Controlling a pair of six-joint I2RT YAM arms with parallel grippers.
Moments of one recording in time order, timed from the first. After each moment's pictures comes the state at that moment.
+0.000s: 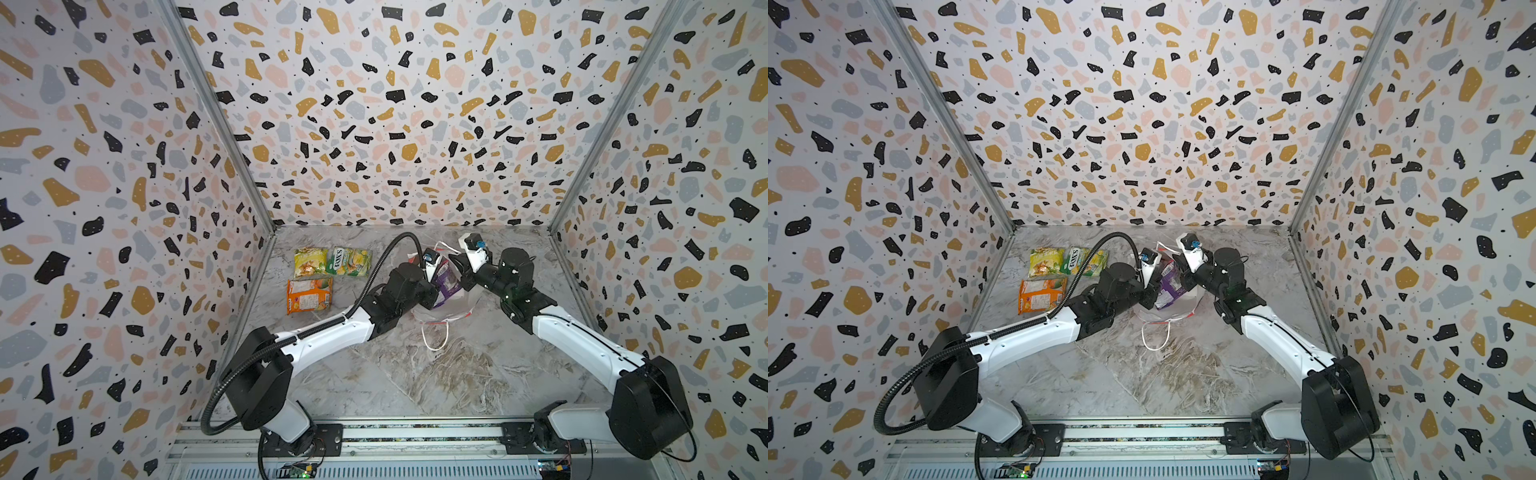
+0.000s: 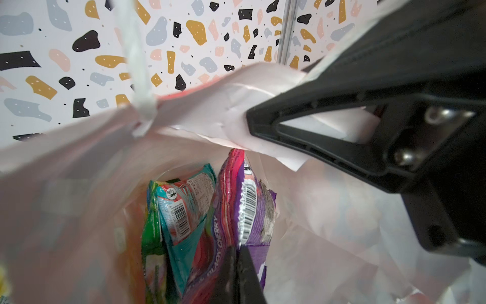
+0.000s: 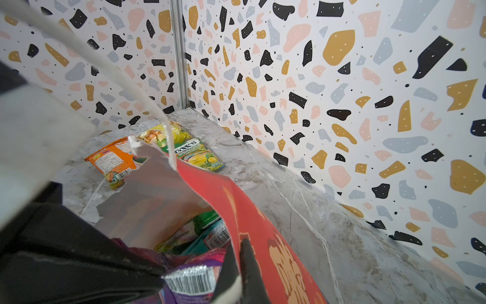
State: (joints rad) left arm -0.83 1.54 1.09 0.07 -0.10 -0.08; right arm 0.44 1.33 0.90 0.25 -0.32 -0.17
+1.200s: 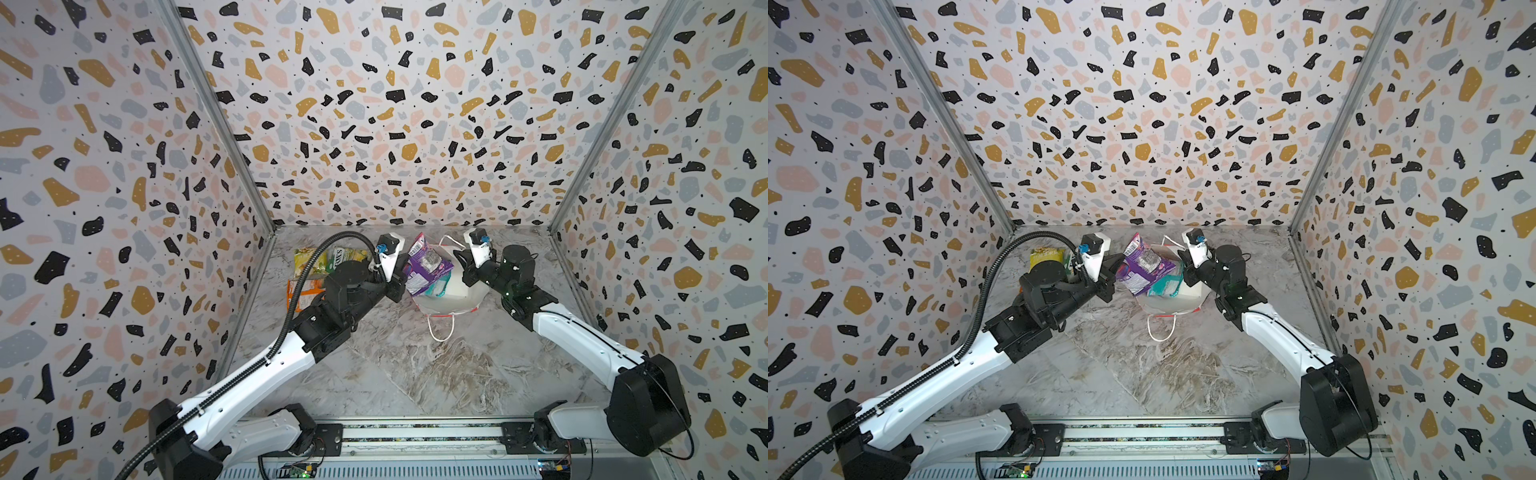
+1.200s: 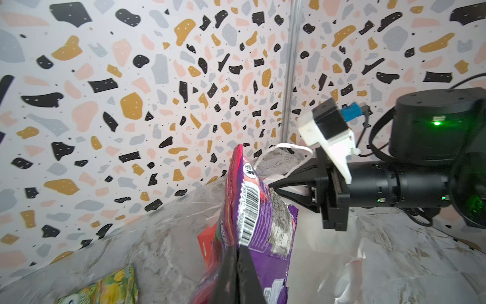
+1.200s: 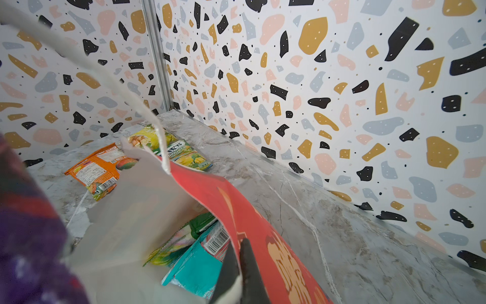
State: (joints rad) left arm -0.74 1.09 1.05 -0.07 -0.11 0.02; right arm 0.42 1.34 0.92 0.23 -0.26 -0.11
